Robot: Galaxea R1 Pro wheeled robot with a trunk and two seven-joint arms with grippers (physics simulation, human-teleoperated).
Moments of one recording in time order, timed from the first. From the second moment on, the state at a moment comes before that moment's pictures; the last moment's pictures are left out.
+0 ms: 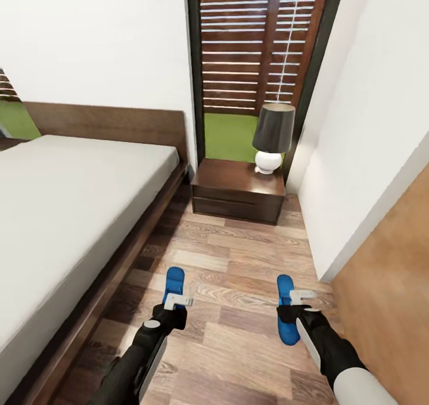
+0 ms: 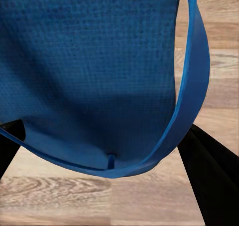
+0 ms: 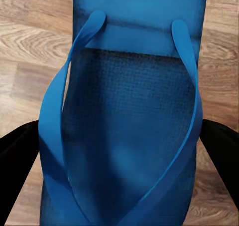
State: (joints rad) left arm -0.39 -0.13 -0.15 -0.98 -0.09 0.43 0.05; right arm -0.55 -0.04 0.01 -0.72 -0.01 0.45 -0.05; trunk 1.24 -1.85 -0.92
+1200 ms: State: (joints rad) left arm -0.41 -0.12 -0.09 -0.43 -0.09 0.04 0.05; right arm -0.55 -0.03 0.02 -0.29 -0.01 0.06 -0.05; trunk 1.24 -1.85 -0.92
